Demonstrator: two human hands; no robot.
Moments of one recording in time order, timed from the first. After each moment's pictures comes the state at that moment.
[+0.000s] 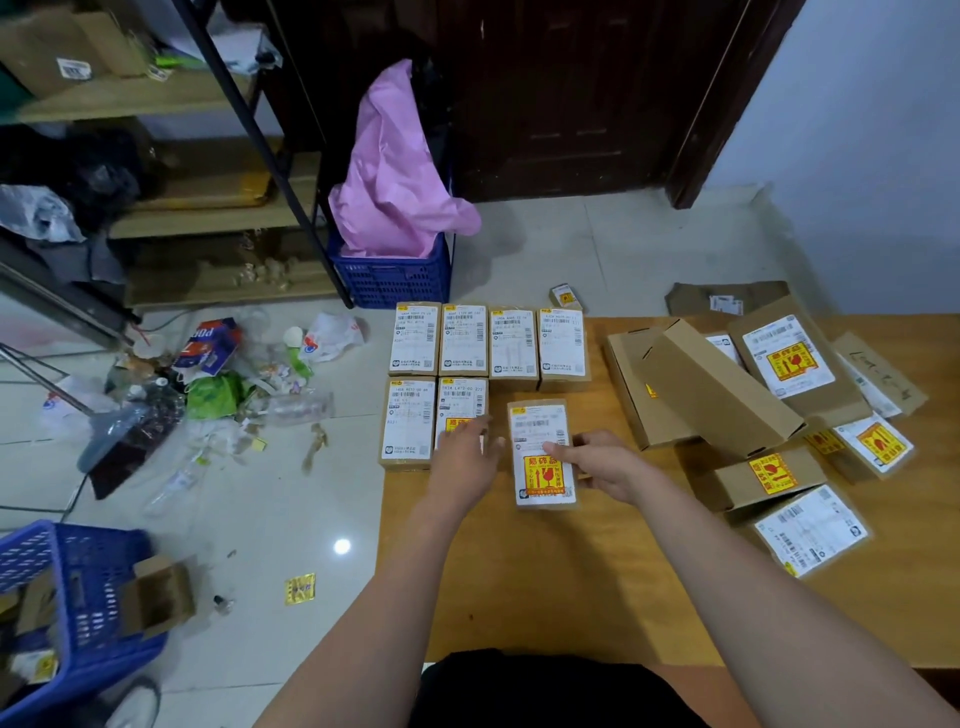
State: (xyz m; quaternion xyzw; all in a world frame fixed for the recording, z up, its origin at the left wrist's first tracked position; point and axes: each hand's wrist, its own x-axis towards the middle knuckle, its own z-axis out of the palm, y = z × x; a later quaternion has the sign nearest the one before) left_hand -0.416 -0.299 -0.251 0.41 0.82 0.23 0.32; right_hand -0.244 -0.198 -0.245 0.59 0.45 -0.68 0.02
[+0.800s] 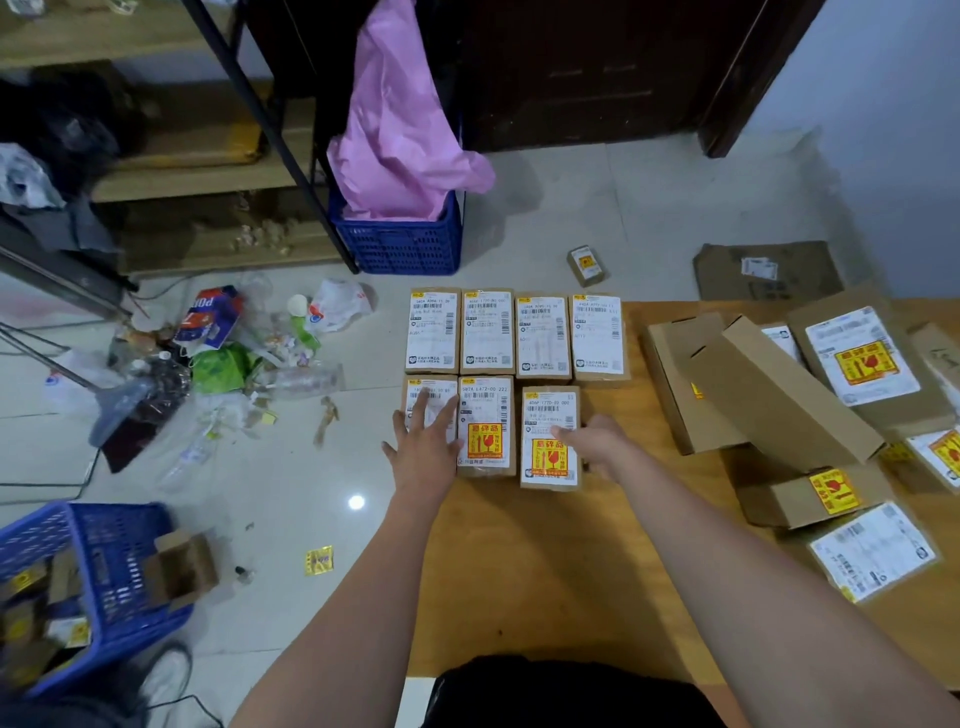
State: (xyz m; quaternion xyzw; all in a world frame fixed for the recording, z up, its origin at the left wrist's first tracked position) left_hand -0.505 -0.294 -0.299 0.41 0.87 0.01 0.27; right_hand -0.316 -0.167 -0.282 0.68 0.43 -0.59 0.05
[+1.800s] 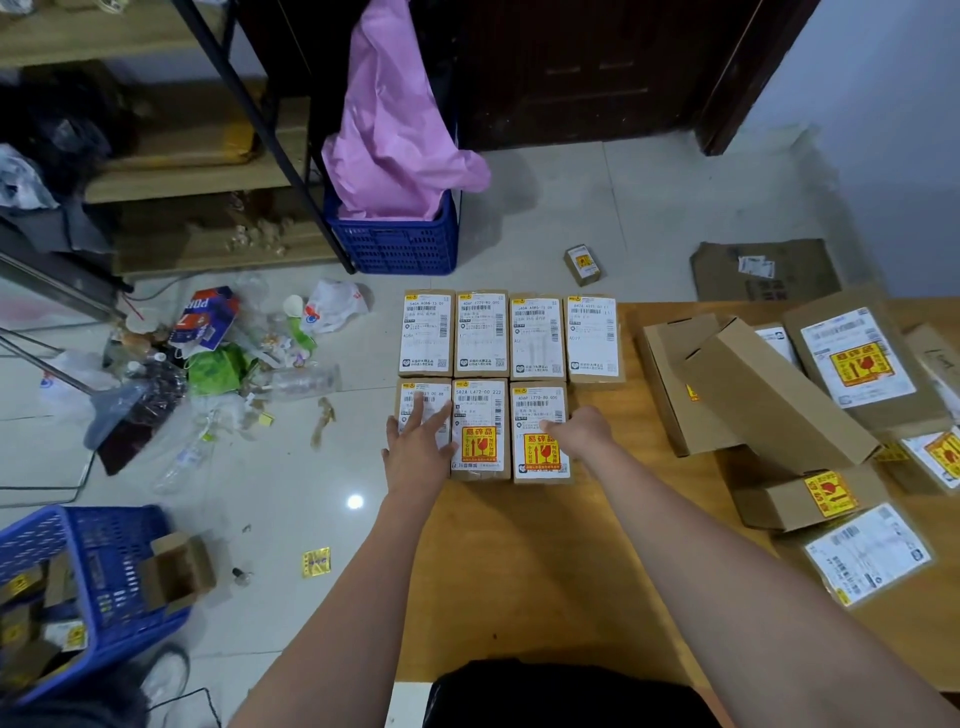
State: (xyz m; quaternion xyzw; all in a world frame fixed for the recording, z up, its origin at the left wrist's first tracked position) left_hand -0.510 -0.289 -0.302 0.38 0.87 0.06 0.32; right_hand -0.331 -0.163 -0.283 0.69 0.51 -0.51 0.05
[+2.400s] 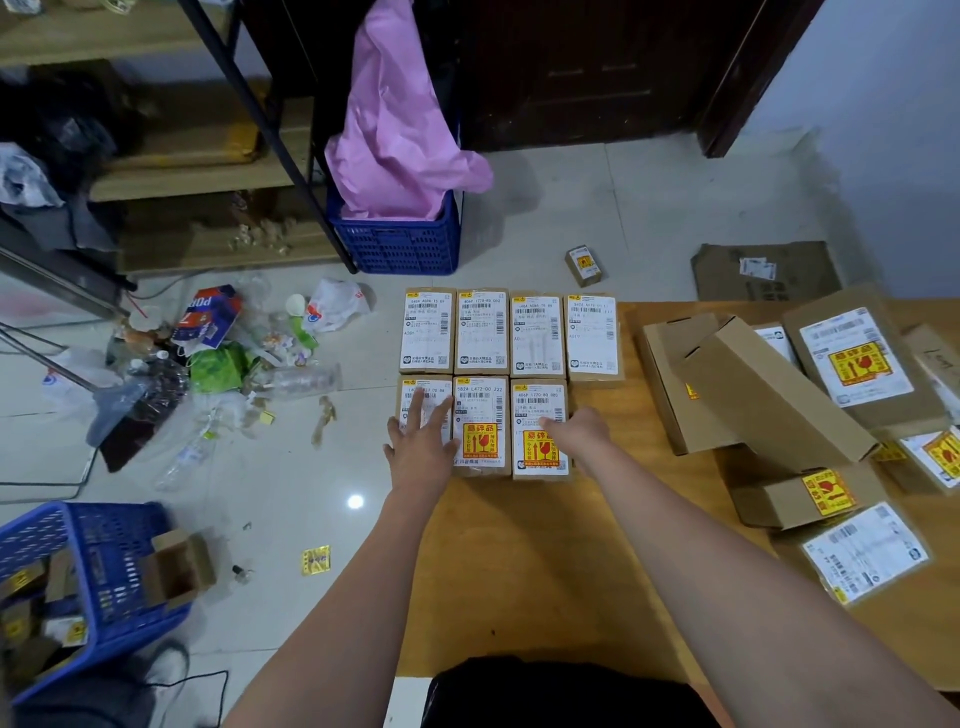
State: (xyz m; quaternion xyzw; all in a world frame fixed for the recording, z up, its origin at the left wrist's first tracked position) left_hand -0.501 -0.290 -0.298 0.39 0.87 0.05 0.30; right_hand -0.331 -0.168 -0.291 0.71 0.48 -0.52 0.05
